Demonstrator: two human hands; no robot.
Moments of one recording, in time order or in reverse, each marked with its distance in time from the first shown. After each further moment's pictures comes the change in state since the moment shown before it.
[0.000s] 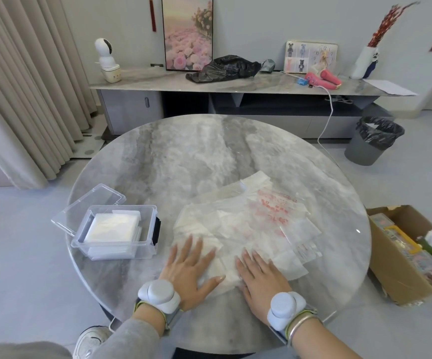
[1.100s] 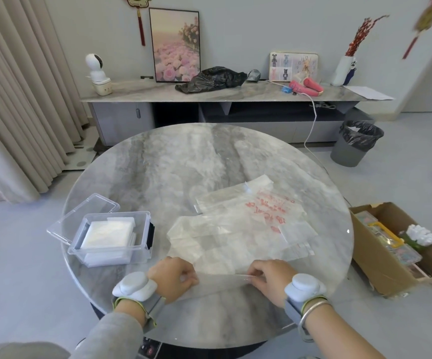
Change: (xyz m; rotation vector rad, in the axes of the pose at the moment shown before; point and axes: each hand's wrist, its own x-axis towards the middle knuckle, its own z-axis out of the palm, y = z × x) left_hand -0.005 -0.012 -0.030 -0.151 -0.032 0.019; right_hand -0.025 0.032 -0.047 0.406 0.021 0.092
